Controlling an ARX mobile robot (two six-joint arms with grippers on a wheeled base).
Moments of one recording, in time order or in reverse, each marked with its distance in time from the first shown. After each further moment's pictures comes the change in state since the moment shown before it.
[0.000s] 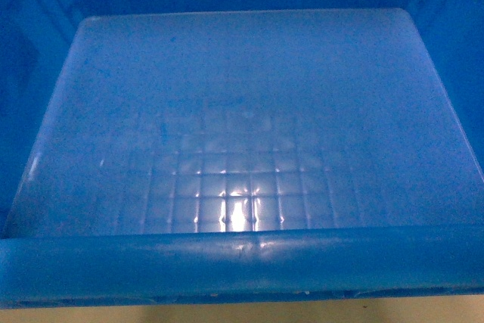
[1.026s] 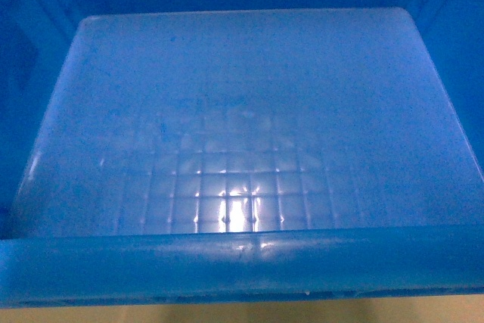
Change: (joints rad) left arm 0.000 0.000 0.000 0.000 -0.001 0.000; right arm 0.000 0.000 0.000 0.000 -0.001 0.000
